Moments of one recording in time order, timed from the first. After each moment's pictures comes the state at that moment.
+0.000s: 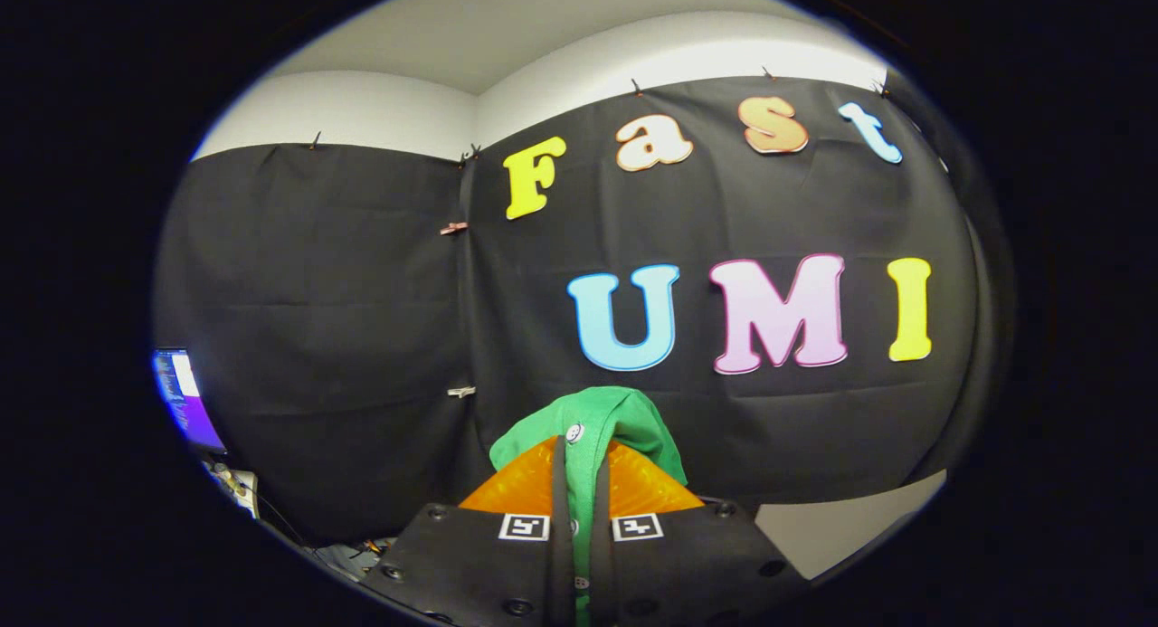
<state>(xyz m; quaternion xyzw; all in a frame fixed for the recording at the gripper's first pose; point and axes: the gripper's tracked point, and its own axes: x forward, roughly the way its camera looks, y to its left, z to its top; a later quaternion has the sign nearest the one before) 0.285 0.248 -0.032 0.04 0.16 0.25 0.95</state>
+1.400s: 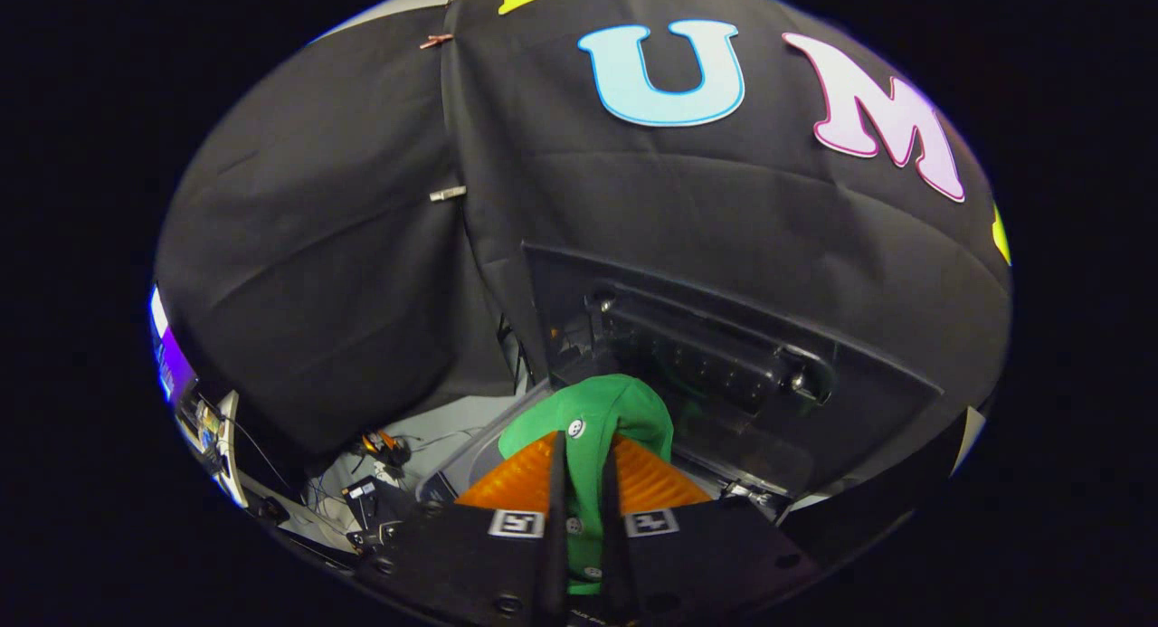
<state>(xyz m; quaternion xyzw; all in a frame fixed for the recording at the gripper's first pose) 0.327 0.292 -0.381 -0.03 0.45 0.28 0.85</state>
